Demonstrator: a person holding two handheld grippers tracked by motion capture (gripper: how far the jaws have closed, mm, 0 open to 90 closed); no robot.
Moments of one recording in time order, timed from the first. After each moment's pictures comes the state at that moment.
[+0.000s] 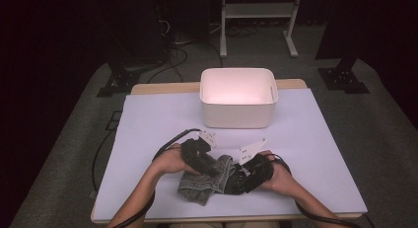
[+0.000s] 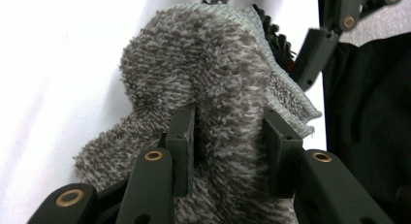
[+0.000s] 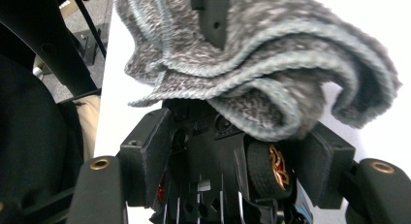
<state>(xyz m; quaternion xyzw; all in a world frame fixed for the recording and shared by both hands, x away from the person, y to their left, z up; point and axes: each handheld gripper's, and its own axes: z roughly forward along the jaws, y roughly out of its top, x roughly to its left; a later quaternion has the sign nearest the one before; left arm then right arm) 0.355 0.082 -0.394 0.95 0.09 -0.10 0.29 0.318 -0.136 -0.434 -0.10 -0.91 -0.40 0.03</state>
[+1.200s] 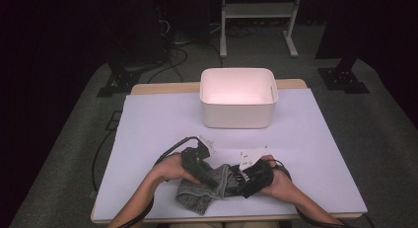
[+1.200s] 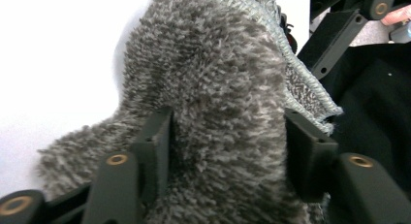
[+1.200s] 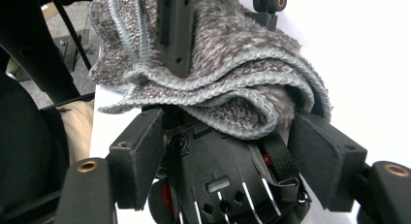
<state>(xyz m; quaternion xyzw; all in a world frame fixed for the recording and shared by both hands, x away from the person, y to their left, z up) 0.355 0.087 -0.424 0.93 0.15 -0.19 0.28 0.302 -0.136 -0.437 -0.11 -0.90 -0.41 -0.01</state>
